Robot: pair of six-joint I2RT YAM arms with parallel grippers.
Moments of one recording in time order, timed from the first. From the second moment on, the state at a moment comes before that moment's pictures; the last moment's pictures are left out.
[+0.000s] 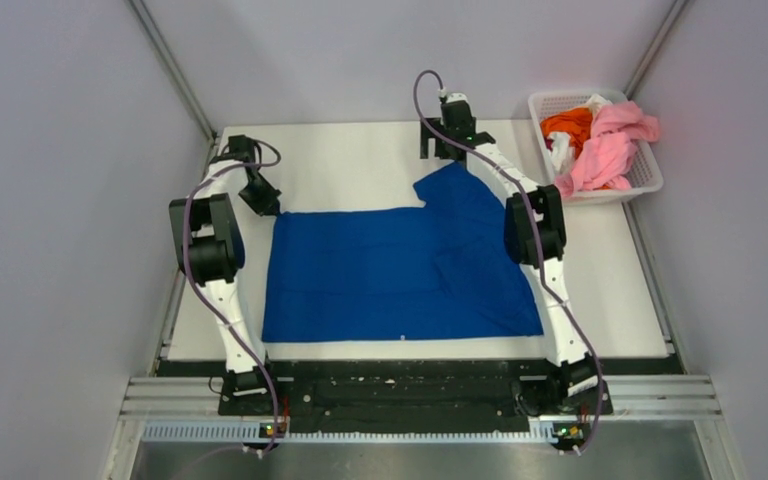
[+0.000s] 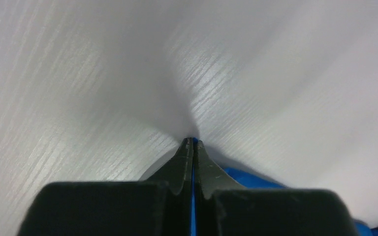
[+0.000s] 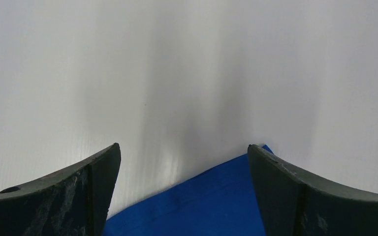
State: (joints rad) left arm 0.14 2.16 1.68 -0.71 0.02 -0.65; right arm 0.36 2.52 2.26 -0.36 0.13 0.20
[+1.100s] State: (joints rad) left arm 0.14 2.16 1.72 -0.67 0.06 -0.52; right arm 0.36 2.47 2.06 -0.34 0.32 0.25
